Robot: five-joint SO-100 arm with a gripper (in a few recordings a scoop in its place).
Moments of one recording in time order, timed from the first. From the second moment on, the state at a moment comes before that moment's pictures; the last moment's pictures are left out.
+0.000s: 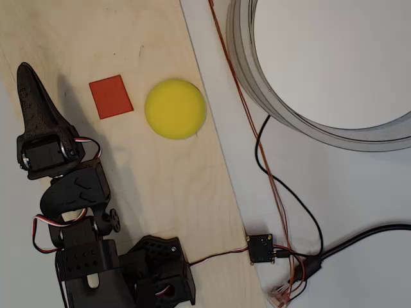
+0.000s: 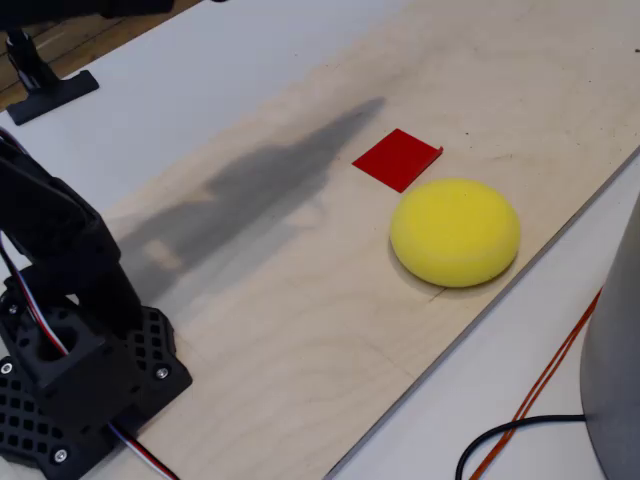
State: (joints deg) arm 90.5 113.5 134.2 -22.1 5.6
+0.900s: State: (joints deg) arm 103.4 103.7 142.4 -24.1 10.7
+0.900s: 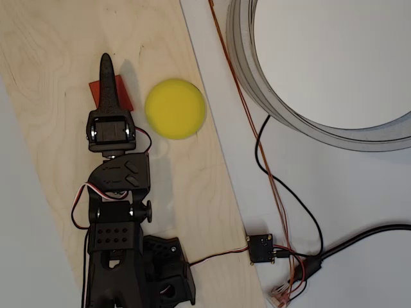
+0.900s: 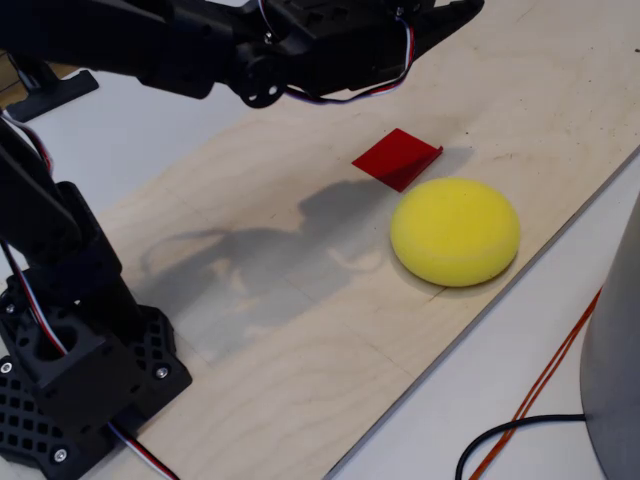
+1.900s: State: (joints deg) arm 120.2 124.1 142.2 17.7 12.6
